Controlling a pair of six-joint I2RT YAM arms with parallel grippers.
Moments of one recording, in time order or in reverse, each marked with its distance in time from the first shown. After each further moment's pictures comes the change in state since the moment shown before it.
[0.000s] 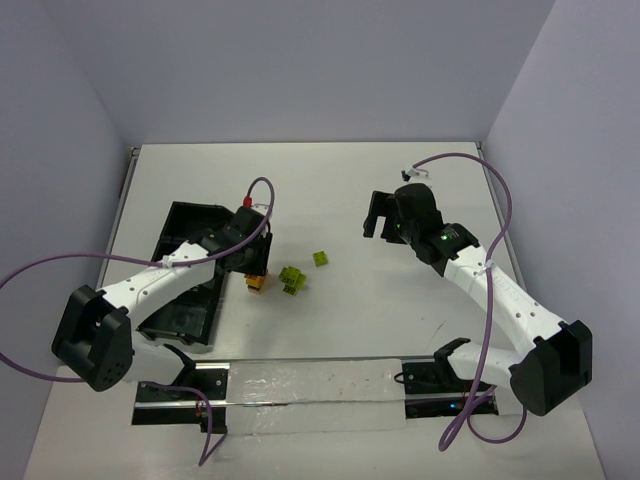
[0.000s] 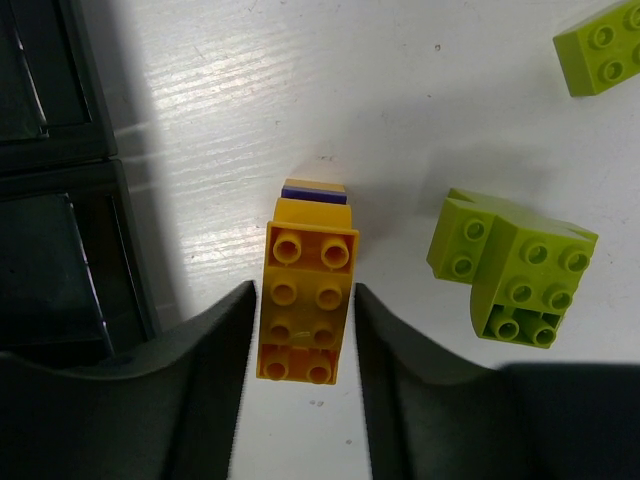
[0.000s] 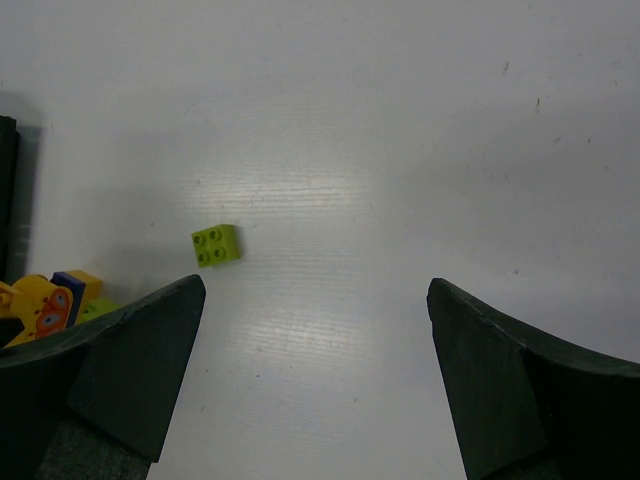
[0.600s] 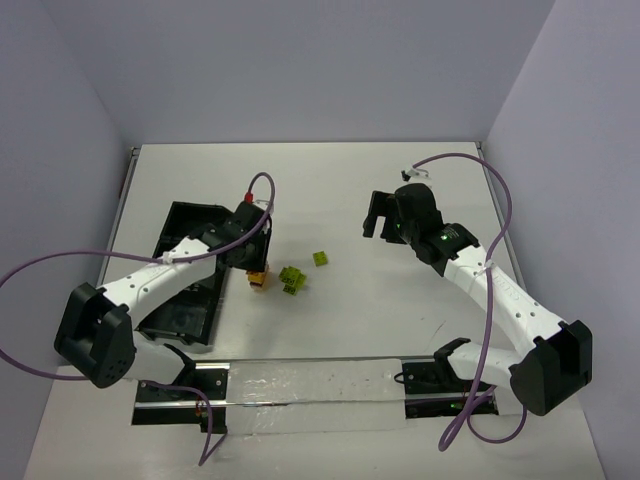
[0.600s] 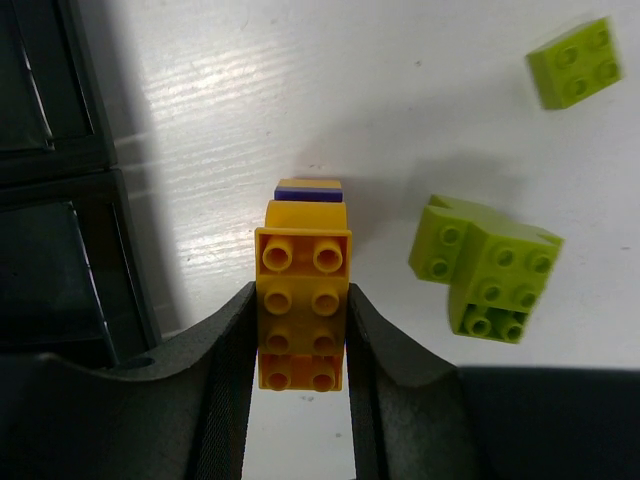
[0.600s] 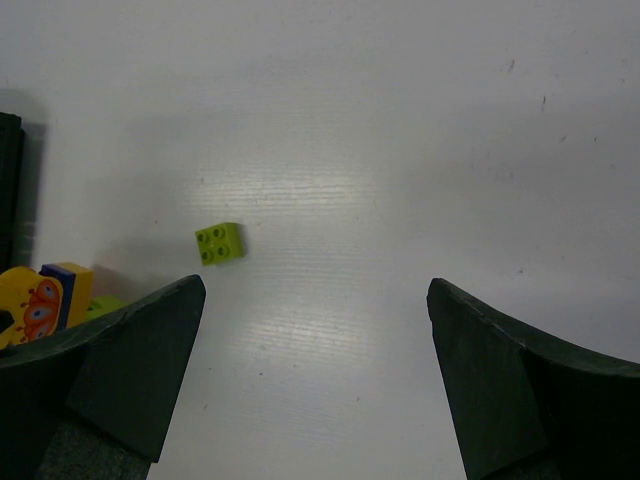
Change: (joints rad) left arm 0.000 0.016 0.058 -0.043 0.011 -0.008; right arm 0.000 0.000 0.000 -0.001 -0.007 0.003
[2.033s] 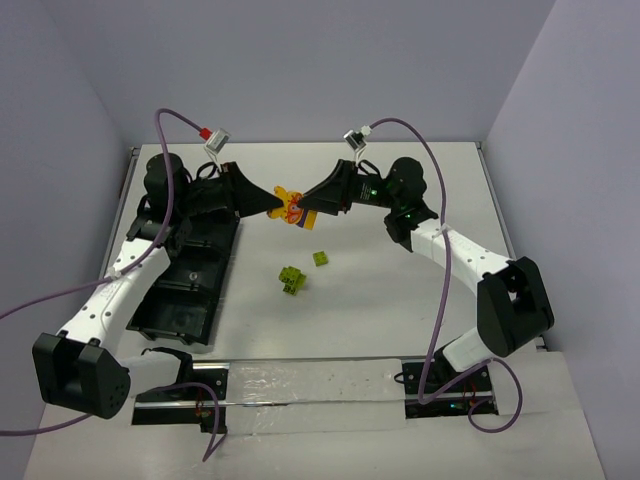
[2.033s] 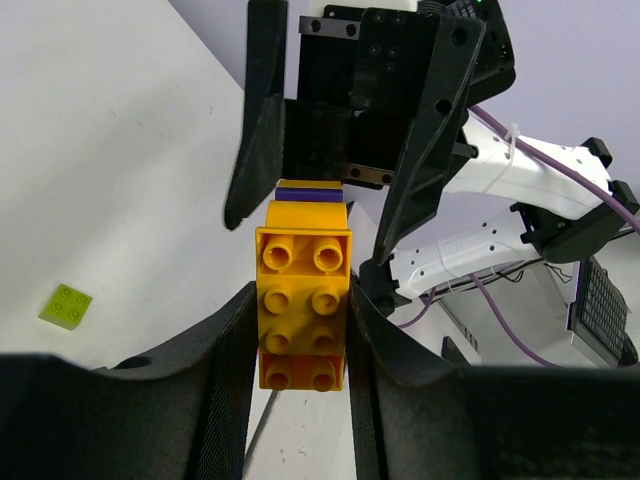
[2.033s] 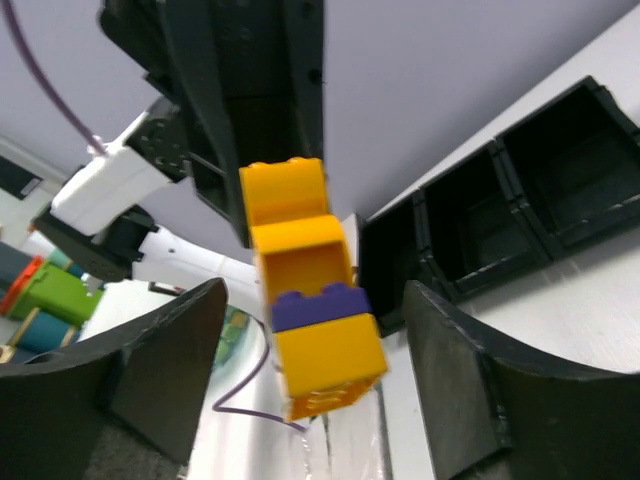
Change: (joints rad) left arm 0.364 -0.177 0.073 0.708 1.155 -0.389; right arm -0.003 0.339 0.060 1.168 -1.141 0.476
